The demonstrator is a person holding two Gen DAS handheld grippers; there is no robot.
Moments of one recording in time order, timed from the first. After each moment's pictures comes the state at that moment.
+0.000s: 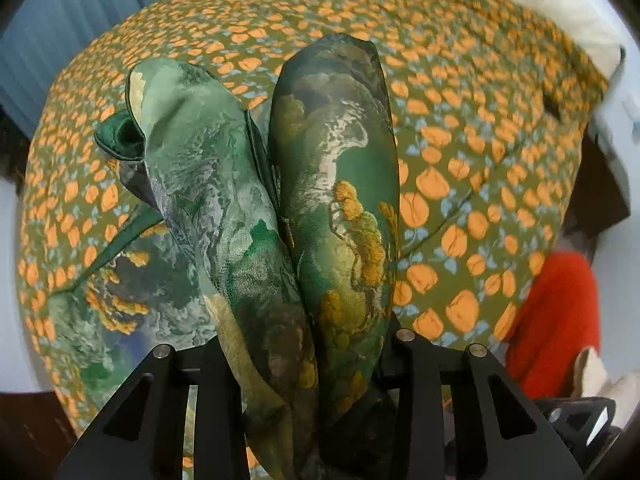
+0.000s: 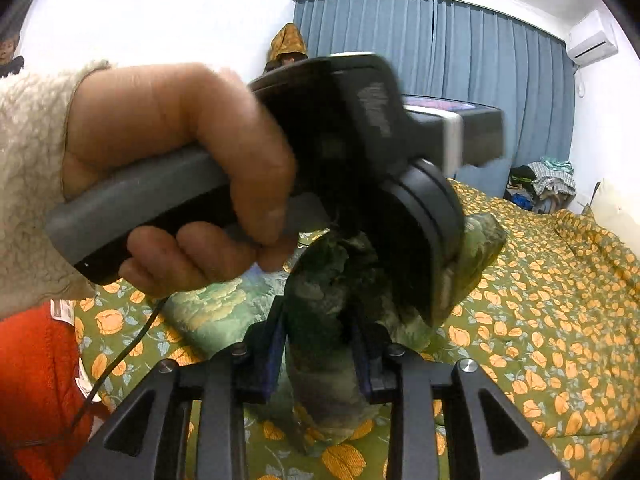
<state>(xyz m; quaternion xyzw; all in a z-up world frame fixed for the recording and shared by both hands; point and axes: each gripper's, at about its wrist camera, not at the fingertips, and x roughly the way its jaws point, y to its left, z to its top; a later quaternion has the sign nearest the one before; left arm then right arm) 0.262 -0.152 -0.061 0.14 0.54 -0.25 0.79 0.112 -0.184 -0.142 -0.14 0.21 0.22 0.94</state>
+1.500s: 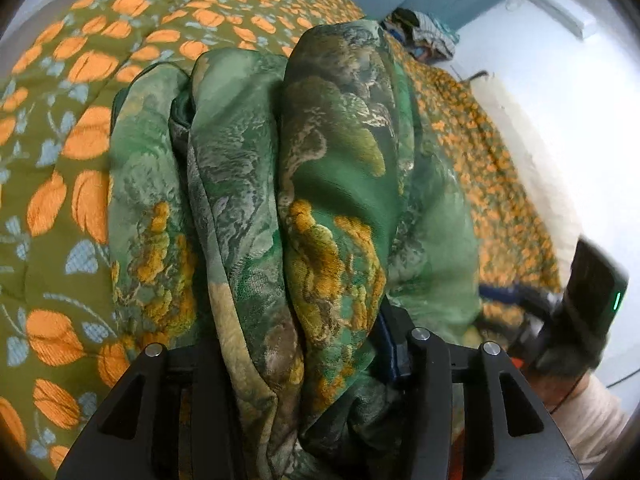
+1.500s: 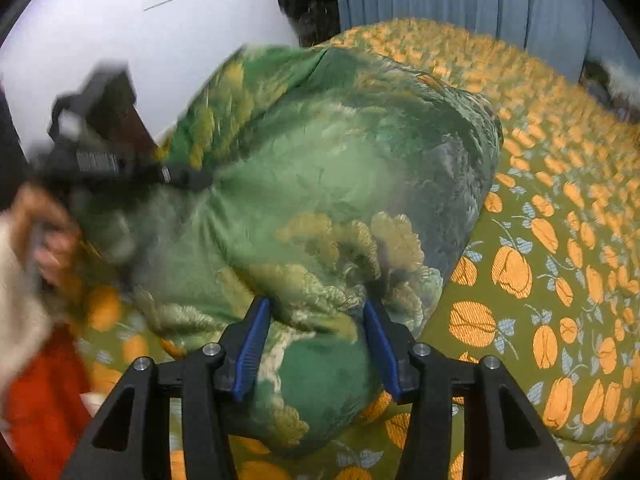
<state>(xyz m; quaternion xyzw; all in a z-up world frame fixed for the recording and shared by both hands) 0.260 0.171 -0.194 -0.27 0.50 -0.22 0.79 0.268 -0.095 -0.204 -0.08 0.49 0.29 0.82</state>
